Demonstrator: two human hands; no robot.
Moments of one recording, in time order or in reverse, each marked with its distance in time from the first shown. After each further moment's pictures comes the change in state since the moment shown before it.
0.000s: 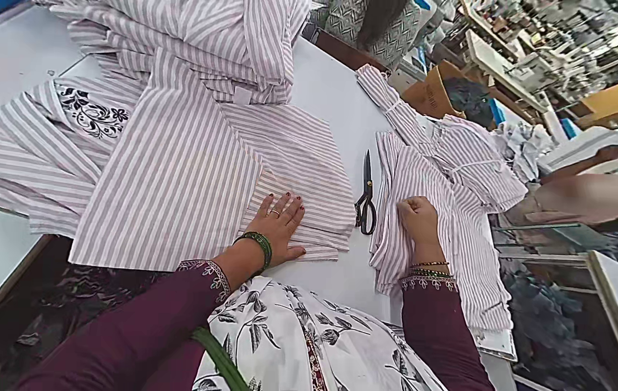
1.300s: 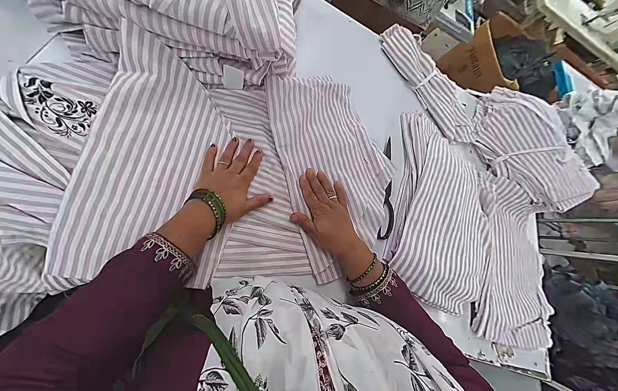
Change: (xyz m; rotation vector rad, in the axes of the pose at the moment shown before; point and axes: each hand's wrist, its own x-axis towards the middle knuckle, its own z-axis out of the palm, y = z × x) left_hand 0.004 -0.084 -0.031 0.065 0.369 -0.268; right_hand -0.064 -0.128 0.117 -0.094 -0.417 -0.668
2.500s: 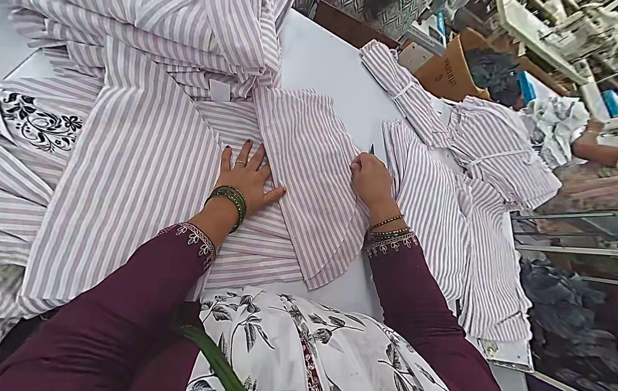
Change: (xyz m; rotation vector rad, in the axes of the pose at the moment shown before) left_hand 0.046 0.035 0.001 0.002 -0.057 -0.018; right_hand 0.054 0.083 -0.087 -0.074 0.119 0.567
